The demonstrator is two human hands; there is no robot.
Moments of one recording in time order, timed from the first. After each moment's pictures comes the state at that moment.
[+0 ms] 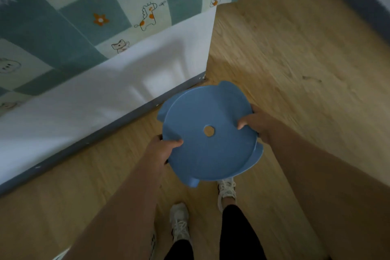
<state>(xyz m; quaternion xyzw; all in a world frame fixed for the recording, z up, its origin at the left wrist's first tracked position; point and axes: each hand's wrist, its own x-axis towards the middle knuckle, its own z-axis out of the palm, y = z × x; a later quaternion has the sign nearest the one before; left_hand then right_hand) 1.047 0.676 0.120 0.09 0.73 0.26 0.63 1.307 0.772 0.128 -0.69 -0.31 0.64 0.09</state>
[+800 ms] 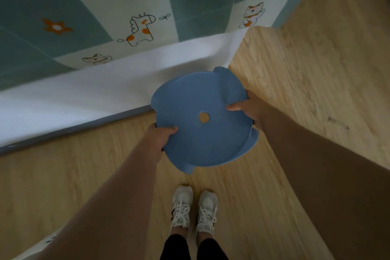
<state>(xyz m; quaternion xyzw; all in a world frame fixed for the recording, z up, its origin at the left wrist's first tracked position) 1.061 0.833 0.054 -0.03 0.73 0.34 0.59 1.269 0.984 0.045 -0.64 -0.39 0.66 0.01</state>
